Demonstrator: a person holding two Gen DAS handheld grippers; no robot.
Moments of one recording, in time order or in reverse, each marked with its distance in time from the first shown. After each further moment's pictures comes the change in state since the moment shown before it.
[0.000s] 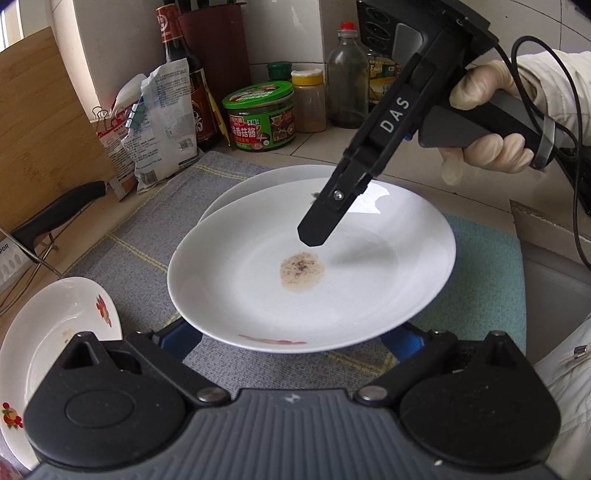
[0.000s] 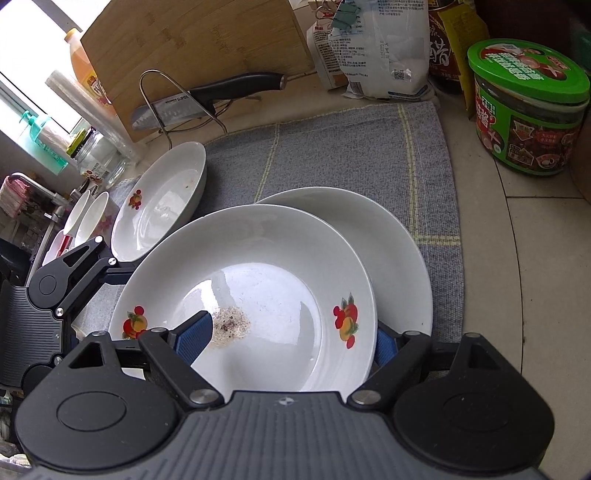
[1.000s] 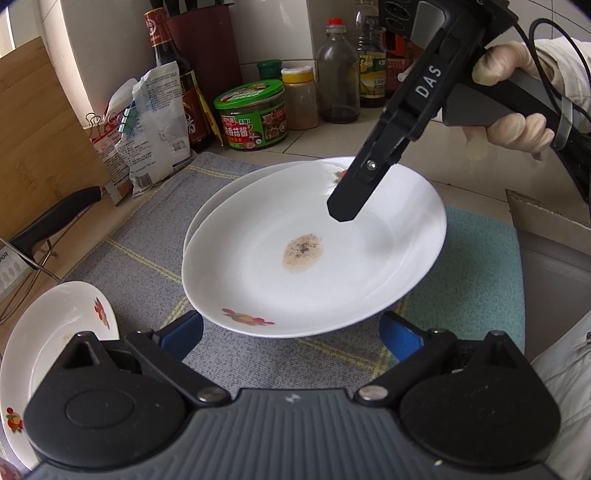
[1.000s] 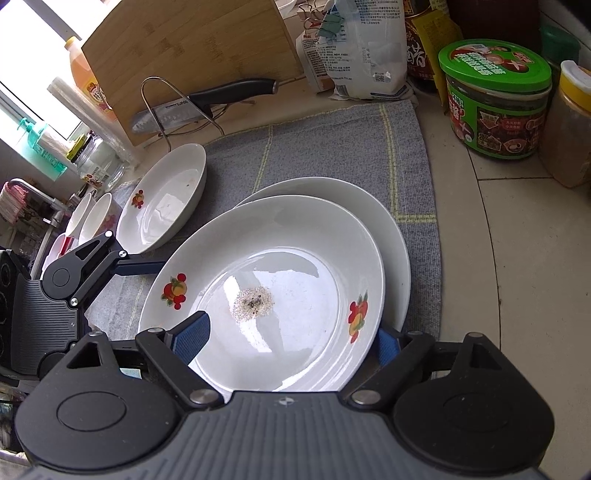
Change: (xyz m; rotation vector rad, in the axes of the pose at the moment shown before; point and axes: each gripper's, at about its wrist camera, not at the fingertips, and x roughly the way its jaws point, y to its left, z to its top) left arm -0.003 -0.003 -0.004 0.039 0.002 0.006; right arm -0.025 0.001 -0.016 0.029 -0.015 -0.017
